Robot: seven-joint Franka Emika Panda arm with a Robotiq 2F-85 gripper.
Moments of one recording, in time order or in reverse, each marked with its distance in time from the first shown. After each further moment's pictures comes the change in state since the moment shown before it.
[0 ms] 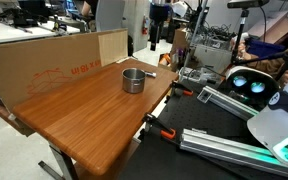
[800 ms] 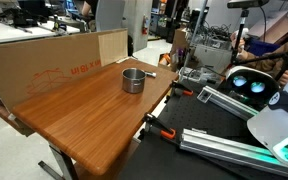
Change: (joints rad) arm -0.010 -0.428 0.028 -0.205 -0.100 -0.165 0.341
